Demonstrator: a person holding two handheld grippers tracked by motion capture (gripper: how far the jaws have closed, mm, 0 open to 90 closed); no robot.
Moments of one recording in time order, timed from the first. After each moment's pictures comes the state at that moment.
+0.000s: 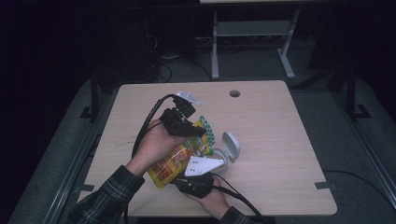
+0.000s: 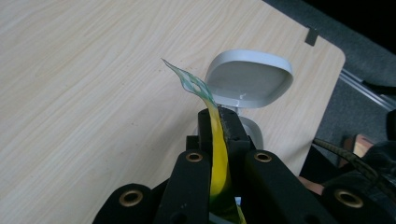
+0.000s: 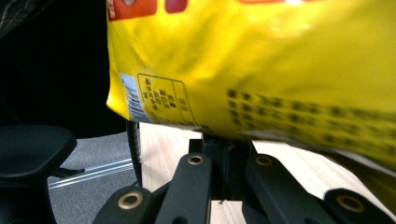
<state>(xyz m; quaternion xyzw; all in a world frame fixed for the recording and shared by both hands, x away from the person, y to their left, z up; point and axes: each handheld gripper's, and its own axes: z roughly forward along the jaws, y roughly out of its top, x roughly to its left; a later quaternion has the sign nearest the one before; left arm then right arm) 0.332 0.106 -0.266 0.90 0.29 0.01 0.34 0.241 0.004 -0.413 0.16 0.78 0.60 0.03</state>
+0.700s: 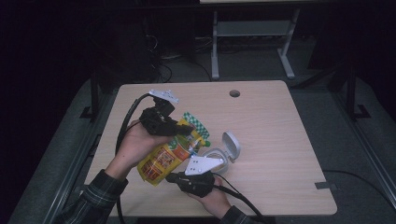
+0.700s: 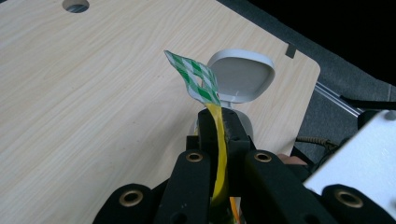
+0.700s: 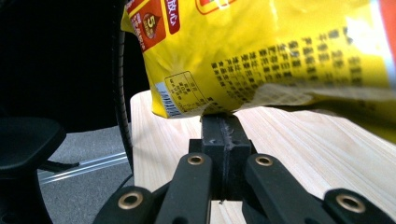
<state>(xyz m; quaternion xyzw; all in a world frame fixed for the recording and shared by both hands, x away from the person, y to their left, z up) 0.323 0.150 -0.254 0.87 0.29 0.00 0.39 0.244 0.002 -0.417 0.17 0.79 0.59 0.04</state>
